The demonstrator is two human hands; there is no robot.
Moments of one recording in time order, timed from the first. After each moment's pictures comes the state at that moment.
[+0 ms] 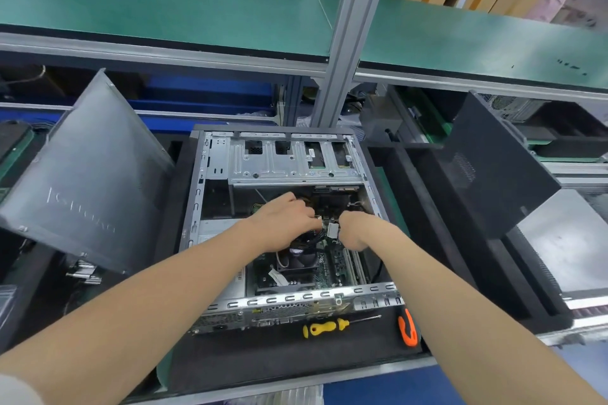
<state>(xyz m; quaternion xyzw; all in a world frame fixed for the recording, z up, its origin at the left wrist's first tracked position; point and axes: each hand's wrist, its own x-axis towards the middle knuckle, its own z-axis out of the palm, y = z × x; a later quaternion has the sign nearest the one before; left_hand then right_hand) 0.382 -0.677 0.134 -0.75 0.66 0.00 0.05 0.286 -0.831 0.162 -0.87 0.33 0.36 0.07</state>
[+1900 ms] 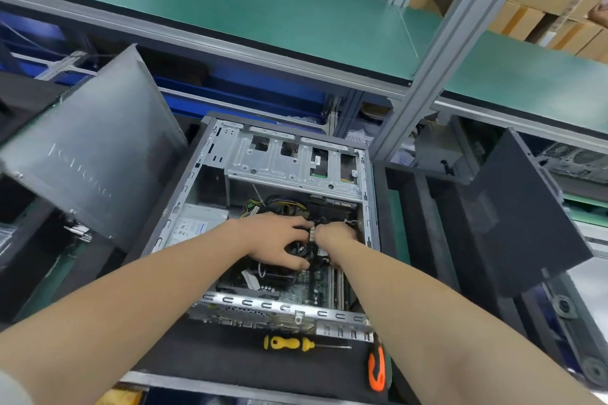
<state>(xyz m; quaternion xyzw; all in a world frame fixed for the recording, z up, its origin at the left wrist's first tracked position) 0.440 -0.557 0.109 -0.80 0.56 0.21 0.00 0.386 -0.717 0.101 -0.89 0.33 0.29 0.12</state>
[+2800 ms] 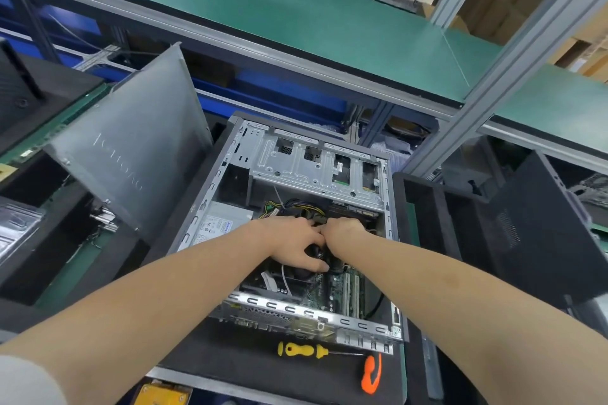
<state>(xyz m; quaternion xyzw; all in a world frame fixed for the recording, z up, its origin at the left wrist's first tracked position) 0.466 -0.487 0.118 -0.81 0.53 0.24 -0.06 0.438 -0.633 0.116 -0.91 0.01 0.36 -0.22</state>
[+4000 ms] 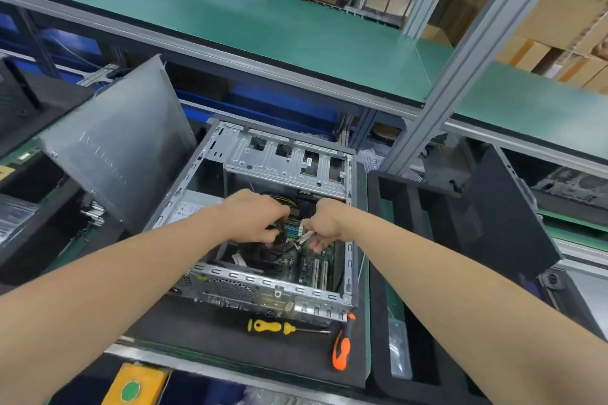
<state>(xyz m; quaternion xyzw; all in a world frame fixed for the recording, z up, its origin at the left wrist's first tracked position) 0.441 -0.471 0.160 -0.86 0.50 0.05 0.03 0.379 -0.652 0.203 -0.83 0.23 0.32 0.39</state>
